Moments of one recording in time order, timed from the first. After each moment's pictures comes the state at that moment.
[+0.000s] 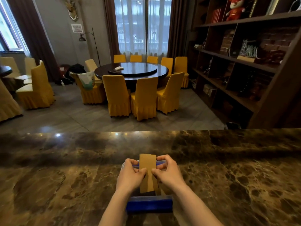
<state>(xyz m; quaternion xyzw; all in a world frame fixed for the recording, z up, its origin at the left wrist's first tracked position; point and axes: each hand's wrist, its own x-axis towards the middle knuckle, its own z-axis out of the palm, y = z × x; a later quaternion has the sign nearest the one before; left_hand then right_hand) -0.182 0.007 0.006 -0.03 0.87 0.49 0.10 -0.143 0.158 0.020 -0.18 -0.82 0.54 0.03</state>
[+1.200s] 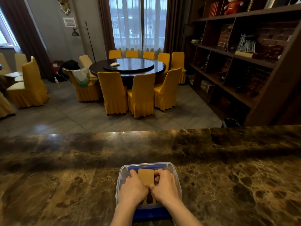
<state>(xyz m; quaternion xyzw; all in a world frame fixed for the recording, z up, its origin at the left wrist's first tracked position) -0.186 0.024 -0.011 -0.02 0.95 0.23 0.19 -0.152 0.134 -0.017 -0.21 -0.91 0.35 0.03</state>
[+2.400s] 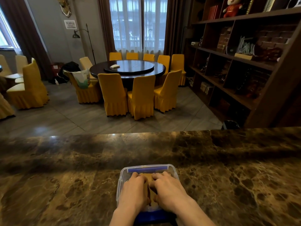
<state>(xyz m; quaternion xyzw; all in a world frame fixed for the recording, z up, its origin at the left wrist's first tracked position) -0.178 0.015 -0.003 0.14 0.95 0.25 0.10 -0.151 0.151 0.000 0.05 -0.99 0.11 -0.09</state>
